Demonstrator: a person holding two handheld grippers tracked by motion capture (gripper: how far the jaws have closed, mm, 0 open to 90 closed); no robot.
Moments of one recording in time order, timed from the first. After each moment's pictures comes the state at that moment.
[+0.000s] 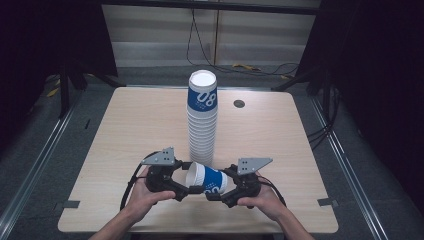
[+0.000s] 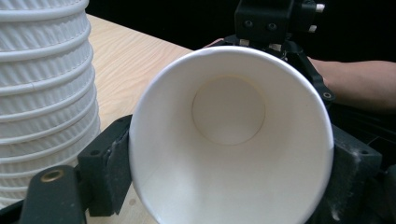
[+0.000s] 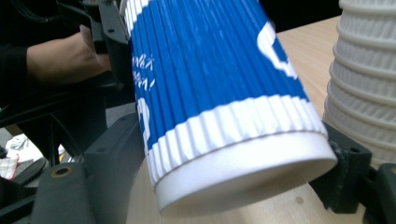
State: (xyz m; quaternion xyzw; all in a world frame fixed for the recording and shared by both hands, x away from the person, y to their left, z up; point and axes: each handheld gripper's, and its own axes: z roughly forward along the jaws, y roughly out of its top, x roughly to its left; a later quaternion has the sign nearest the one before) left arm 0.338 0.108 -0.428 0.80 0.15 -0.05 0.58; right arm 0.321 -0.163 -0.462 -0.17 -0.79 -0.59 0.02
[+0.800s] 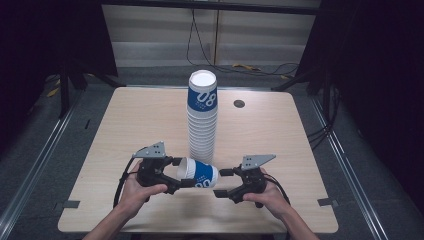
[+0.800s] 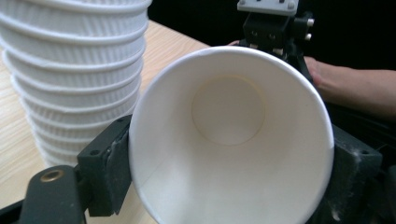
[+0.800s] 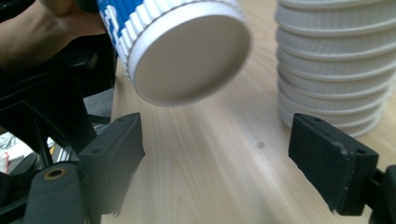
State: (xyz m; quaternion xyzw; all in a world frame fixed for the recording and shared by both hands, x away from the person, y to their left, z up) left arm 0.349 0.132 -0.424 0.80 0.19 -0.05 0.56; right arm 0.333 -0.185 -0.471 -0.23 -0.81 -0.53 0.03
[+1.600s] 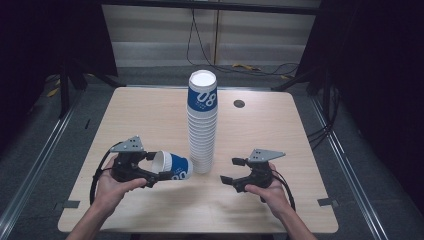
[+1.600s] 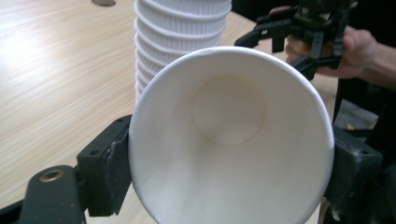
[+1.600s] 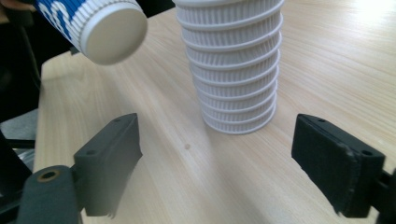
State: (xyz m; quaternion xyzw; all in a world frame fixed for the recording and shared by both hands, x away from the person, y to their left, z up) left arm 0.353 0.187 -0.405 0.83 0.26 0.02 0.50; right arm 0.338 -0.201 -0.463 -0.31 -0.80 -0.51 -0.08
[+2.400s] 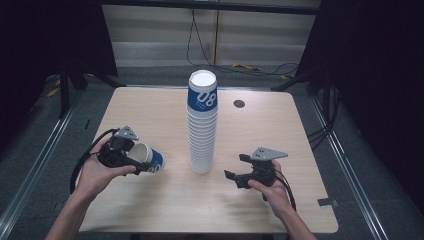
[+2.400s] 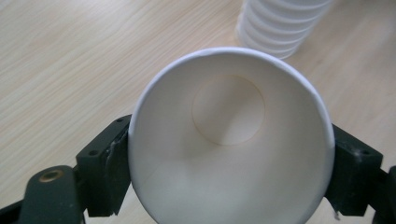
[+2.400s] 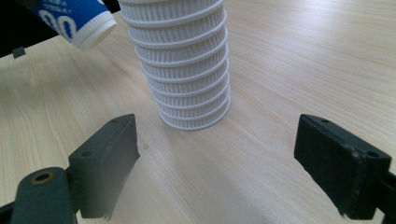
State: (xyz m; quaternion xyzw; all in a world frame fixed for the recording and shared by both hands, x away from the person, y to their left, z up) left arm 0.392 0.211 -0.397 0.89 0.33 0.09 0.30; right arm 0.340 -0.207 -0.464 -0.36 -0.78 -0.48 -0.14
